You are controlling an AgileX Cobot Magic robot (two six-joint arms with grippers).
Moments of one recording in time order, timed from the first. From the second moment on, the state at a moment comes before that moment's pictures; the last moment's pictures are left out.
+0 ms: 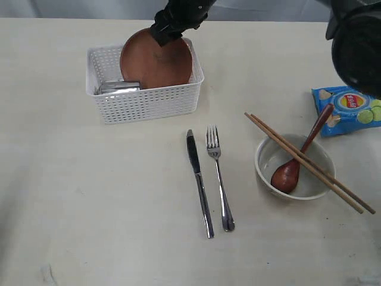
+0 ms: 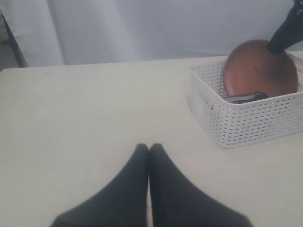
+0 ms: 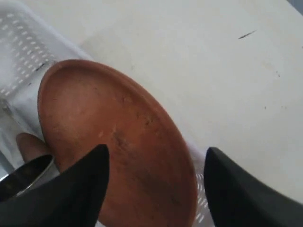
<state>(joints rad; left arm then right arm) -0.11 0.00 0.00 0.05 0.33 -0.04 0.51 2.35 -2.14 0.29 0.90 -0.56</state>
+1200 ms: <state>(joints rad) -0.11 0.00 0.00 0.05 0.33 -0.04 0.53 2.38 -2.15 0.33 0.85 -0.72</state>
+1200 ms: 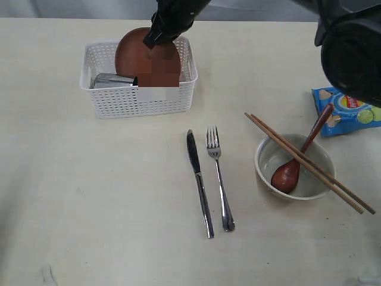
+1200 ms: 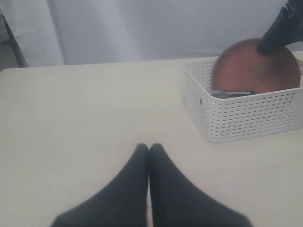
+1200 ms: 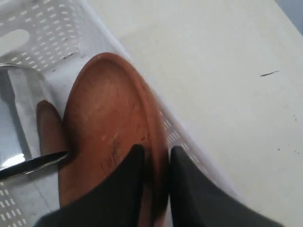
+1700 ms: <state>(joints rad) -0.11 0.00 0.00 0.05 0.33 -0.04 0.53 2.28 -2.15 0.30 0.98 -0.72</state>
